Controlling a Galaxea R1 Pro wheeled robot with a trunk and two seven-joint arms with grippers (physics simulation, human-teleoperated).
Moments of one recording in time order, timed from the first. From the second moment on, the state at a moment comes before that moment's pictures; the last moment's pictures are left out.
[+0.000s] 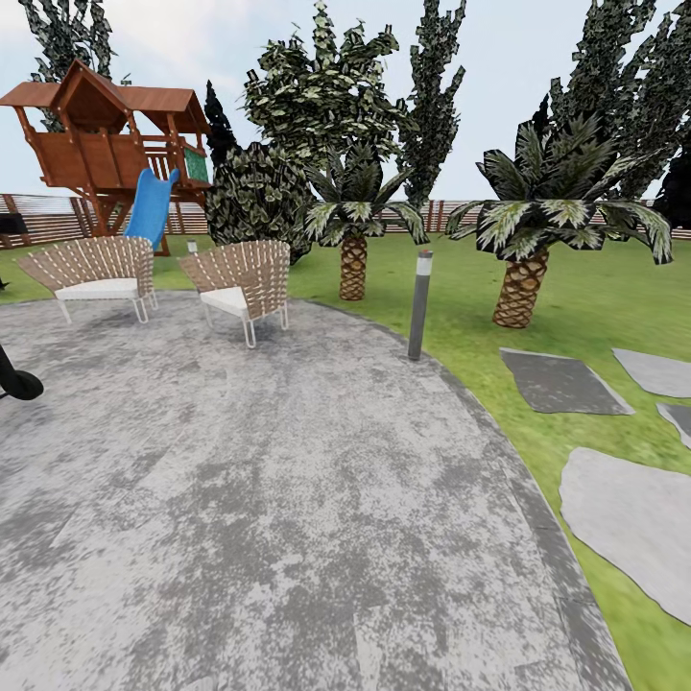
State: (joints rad) left arm -0.27 0.04 0.00 -0.26 0.42 -0.15 -0.03; right arm -0.22 -0.14 -0.28 -0.23 0.07 -0.16 0.04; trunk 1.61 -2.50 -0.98
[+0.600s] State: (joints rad) left arm -0.27 0.04 0.00 -0.26 0.43 -0.15 -0.03; right arm -0.22 -0.14 -0.28 -0.23 0.07 -0.16 0.04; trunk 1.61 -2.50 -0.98
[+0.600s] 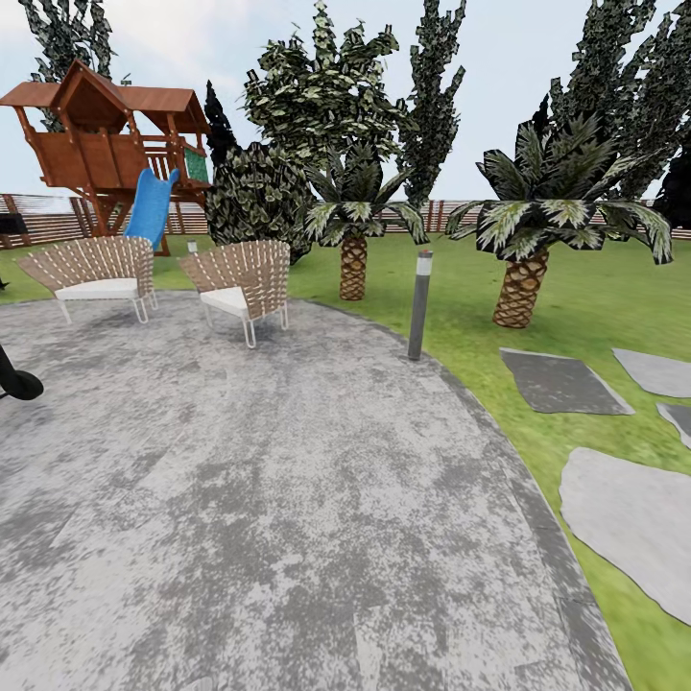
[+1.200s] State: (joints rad) left arm -0.27 0.04 0.00 -0.26 0.43 -0.15 -0.01; right arm -0.22 -0.14 -0.28 -0.23 0.07 -0.16 0.04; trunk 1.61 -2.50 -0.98
